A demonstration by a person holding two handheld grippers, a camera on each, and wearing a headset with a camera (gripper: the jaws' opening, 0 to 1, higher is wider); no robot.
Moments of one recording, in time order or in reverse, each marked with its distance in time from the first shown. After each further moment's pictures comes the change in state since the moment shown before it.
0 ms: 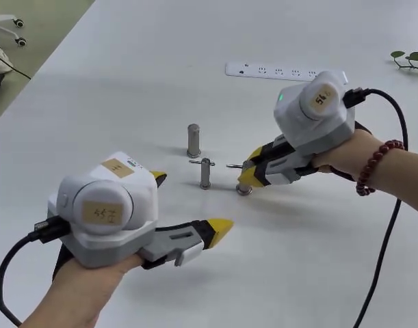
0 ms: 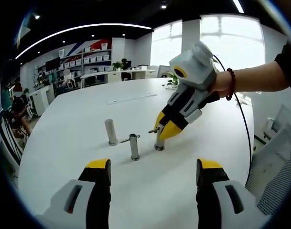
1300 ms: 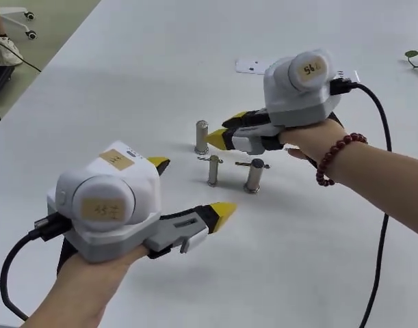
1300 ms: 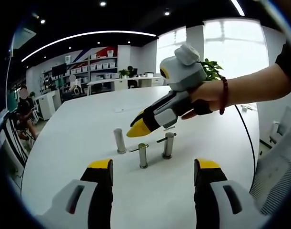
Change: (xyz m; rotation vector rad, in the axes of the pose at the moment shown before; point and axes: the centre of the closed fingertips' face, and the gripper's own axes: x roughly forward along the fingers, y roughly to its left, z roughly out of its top) left arm -0.005 0.011 0.015 0.004 -0.072 0.064; right arm 0.025 -0.035 0.076 0.240 -0.288 -0.126
